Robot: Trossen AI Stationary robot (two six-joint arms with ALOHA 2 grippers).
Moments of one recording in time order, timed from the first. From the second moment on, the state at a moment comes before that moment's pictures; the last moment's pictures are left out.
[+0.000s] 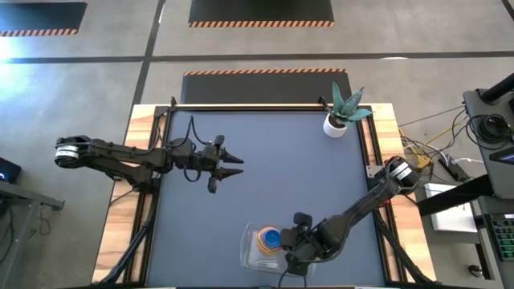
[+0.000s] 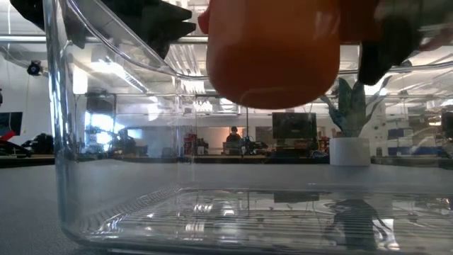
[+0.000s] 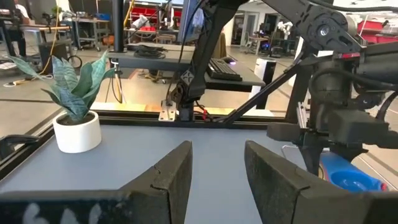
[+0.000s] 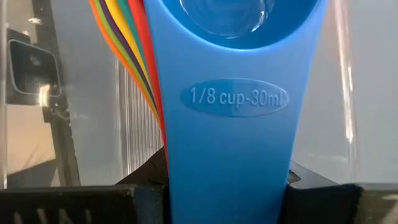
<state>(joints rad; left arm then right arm) 0.06 1.12 0.51 0.59 0.15 -0.08 0.63 1.90 1.50 -0.78 0.20 0.79</state>
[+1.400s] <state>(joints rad) 0.06 1.14 0.51 0.58 0.15 -0.10 0.64 1.93 1.56 -0.77 0.12 0.77</state>
